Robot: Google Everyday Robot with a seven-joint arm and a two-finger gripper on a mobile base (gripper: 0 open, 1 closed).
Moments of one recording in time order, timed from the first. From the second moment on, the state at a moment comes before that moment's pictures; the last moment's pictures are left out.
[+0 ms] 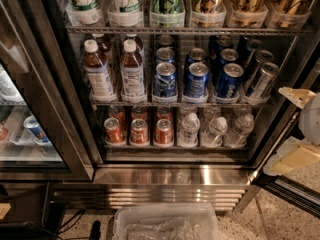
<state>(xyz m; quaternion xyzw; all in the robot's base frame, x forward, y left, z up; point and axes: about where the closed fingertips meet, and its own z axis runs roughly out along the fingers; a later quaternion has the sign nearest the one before) 0.427 -0.242 0.883 -0.57 0.76 -0.05 0.32</state>
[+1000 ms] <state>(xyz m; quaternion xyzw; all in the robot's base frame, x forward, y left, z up) 0.438 -0.244 0.882 -0.55 0.76 -0.05 0.34</state>
